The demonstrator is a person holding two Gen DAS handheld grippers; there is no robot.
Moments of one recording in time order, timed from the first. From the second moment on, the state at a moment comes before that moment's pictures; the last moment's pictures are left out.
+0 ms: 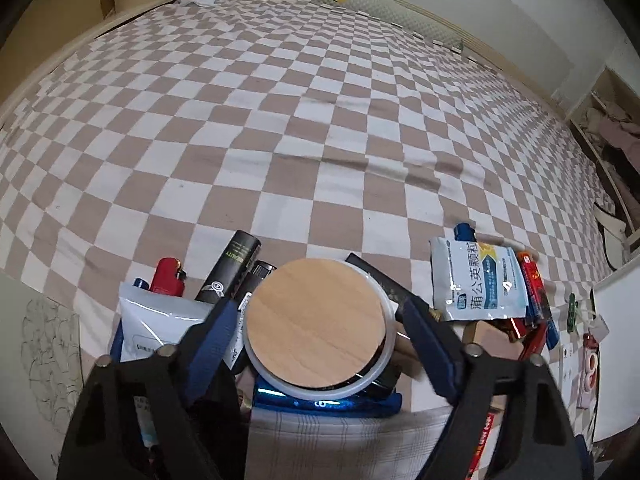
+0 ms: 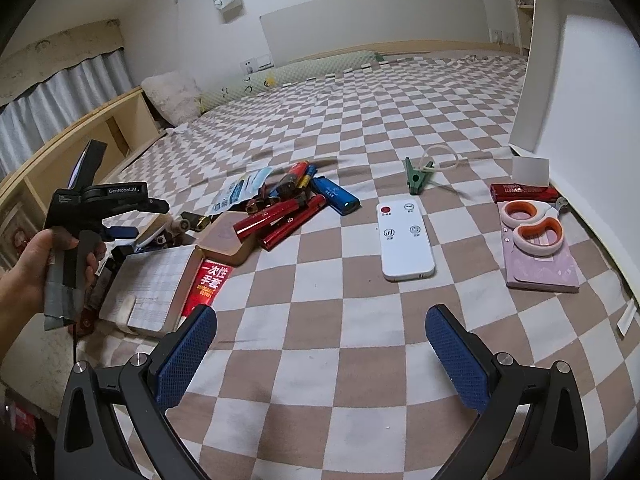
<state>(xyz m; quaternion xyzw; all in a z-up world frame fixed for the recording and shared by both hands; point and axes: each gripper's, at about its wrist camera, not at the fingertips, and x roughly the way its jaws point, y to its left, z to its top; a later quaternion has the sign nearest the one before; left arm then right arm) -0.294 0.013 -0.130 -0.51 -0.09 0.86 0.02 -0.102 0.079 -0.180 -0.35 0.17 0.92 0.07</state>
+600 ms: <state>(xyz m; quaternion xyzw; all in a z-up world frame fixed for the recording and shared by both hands) -0.244 -0.004 -0.086 -0.48 -0.11 0.87 0.06 -0.098 0.095 -0.180 -0.35 0.20 0.91 0.06</state>
